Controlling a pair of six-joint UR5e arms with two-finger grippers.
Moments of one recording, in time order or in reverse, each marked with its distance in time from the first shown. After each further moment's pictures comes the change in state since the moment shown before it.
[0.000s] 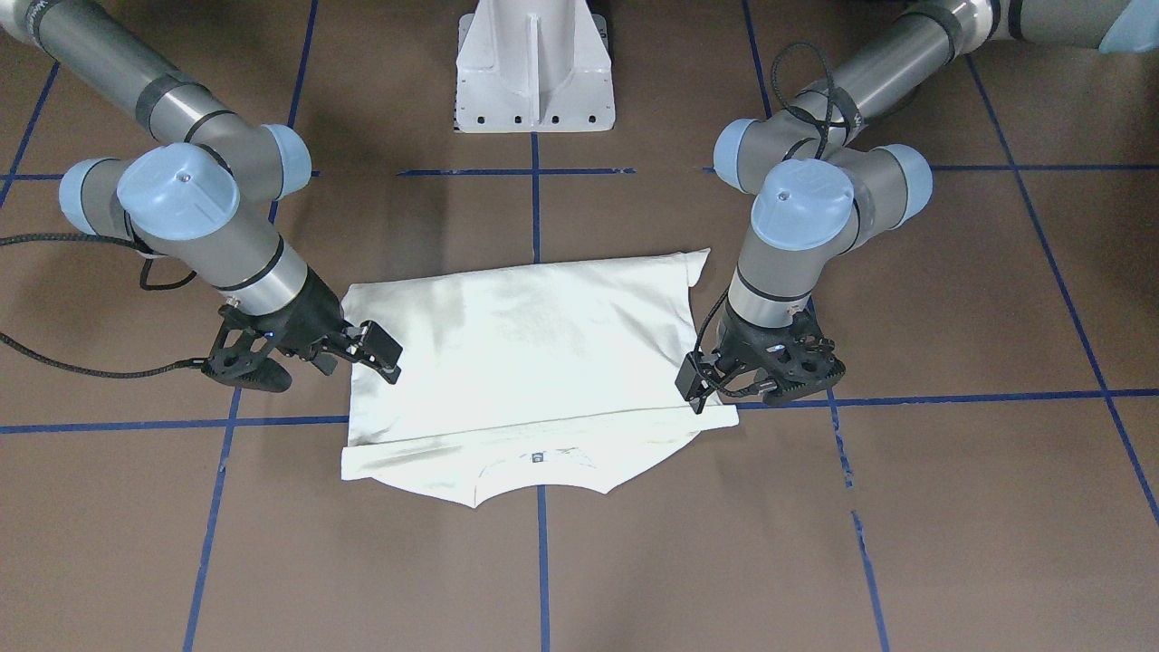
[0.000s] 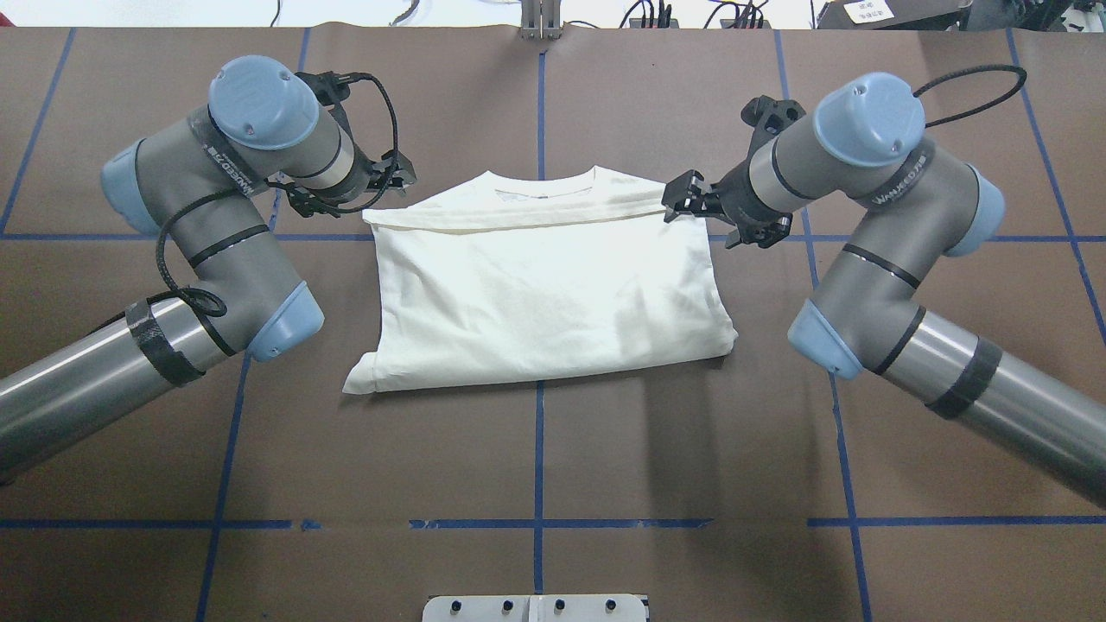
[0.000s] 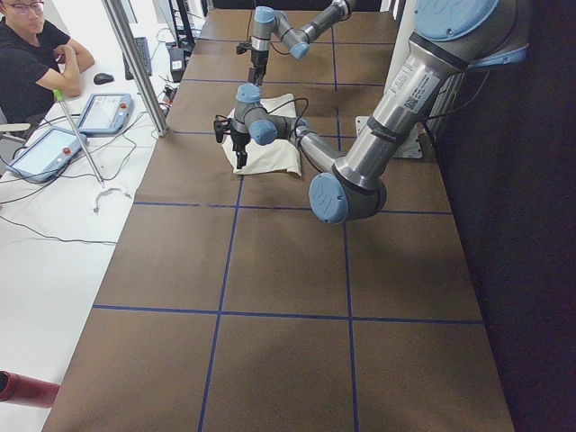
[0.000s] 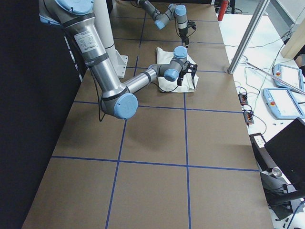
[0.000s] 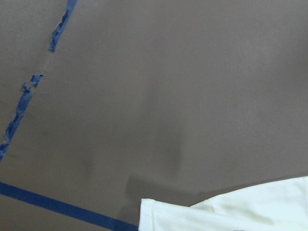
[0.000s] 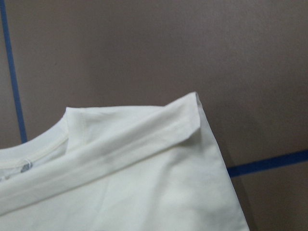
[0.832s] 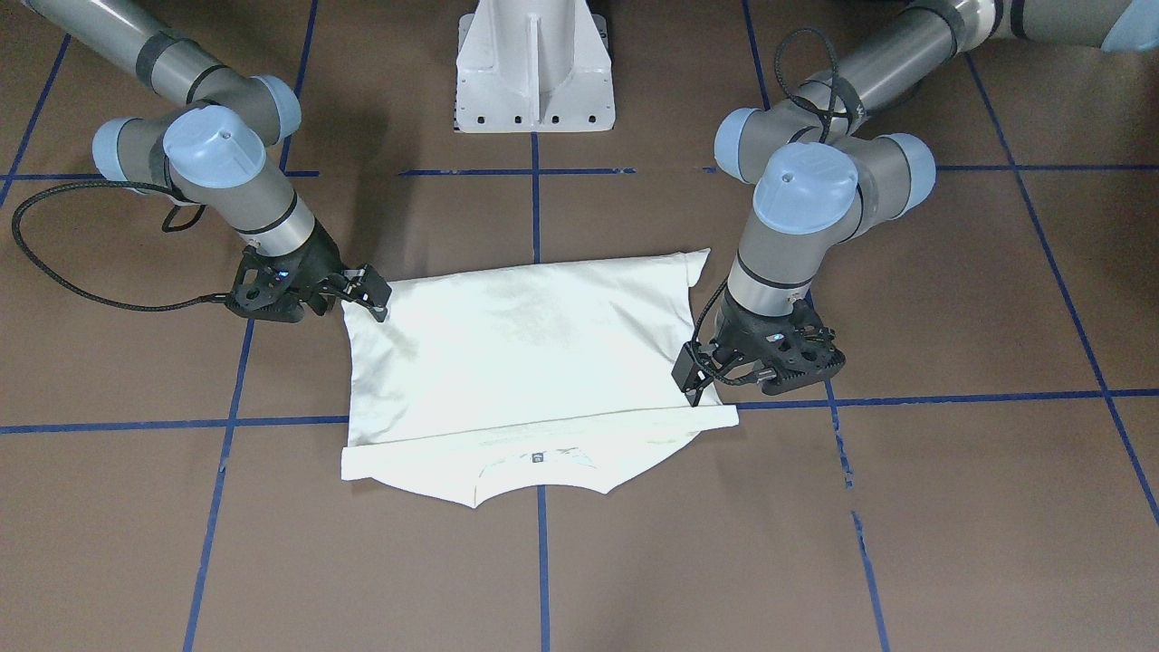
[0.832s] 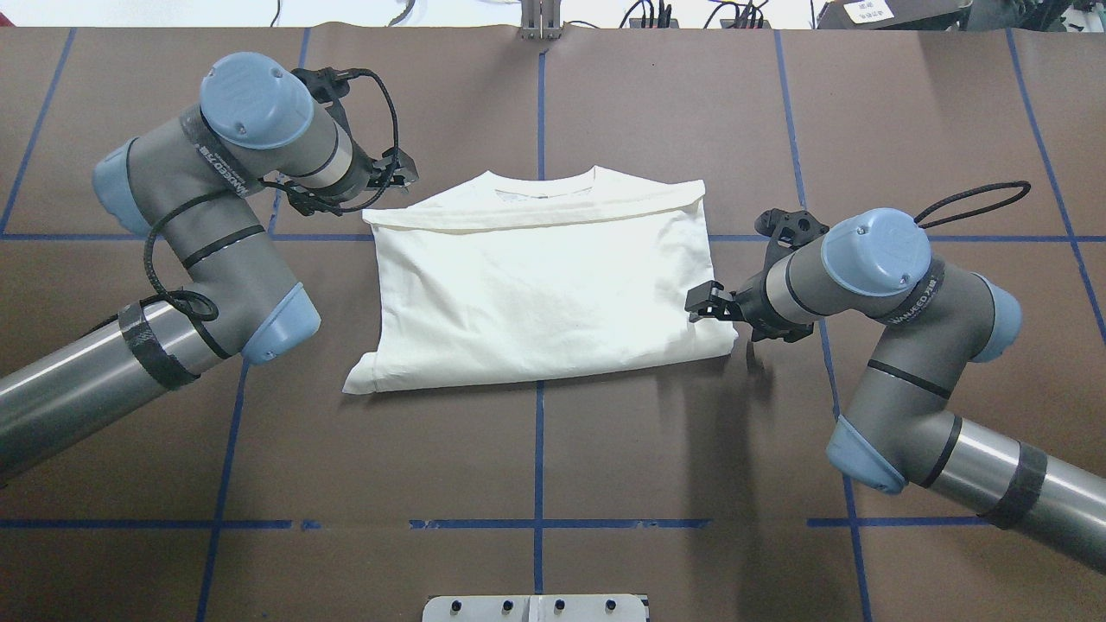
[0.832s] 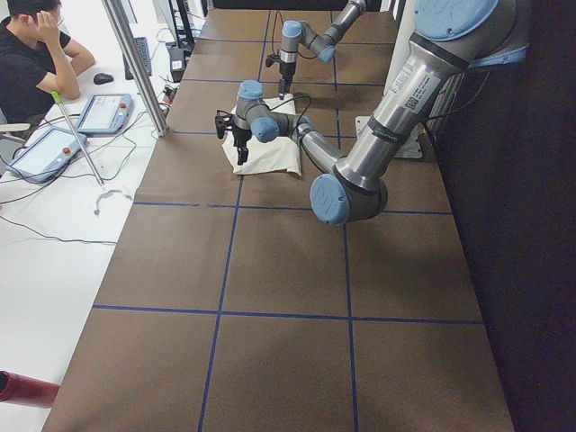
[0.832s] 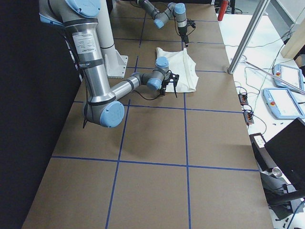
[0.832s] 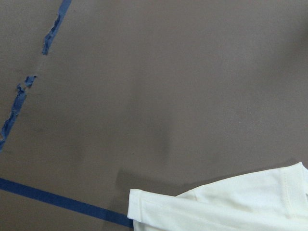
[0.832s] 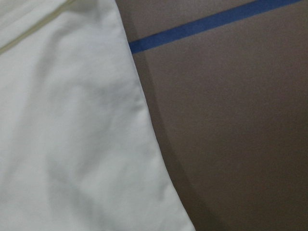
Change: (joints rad) left arm 0.000 0.008 -0.026 0.000 -0.002 0.000; right arm -0.132 -0.160 0.105 -0.003 -0.075 0.010
